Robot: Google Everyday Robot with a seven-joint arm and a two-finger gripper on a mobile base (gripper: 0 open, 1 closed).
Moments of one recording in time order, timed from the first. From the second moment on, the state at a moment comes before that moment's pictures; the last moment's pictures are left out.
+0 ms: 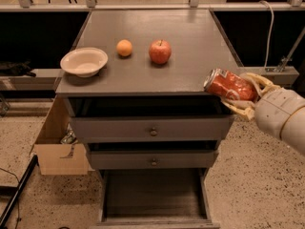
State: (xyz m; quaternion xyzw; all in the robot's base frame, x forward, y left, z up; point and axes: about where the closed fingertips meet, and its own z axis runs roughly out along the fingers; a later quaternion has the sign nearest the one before) arm 0.516 -0.212 0.901 -0.42 0.65 -0.12 0.62
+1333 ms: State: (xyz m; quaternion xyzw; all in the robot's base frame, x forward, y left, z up) arm 0.620 -0.153 1.098 -0.39 0.57 -0.14 0.71
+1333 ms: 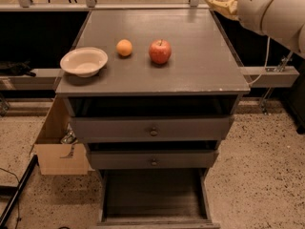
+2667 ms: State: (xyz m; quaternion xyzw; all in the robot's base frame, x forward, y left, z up) arm 0.658 -0.158 1.053 -0.36 0.60 -0.10 0.71
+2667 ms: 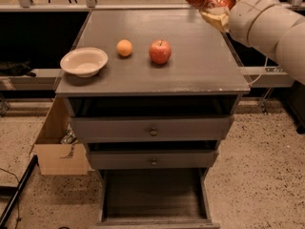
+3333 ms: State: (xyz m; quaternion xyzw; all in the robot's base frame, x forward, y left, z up) arm 0.657 -0.169 1.012 -0.30 0.64 -0.05 0.70
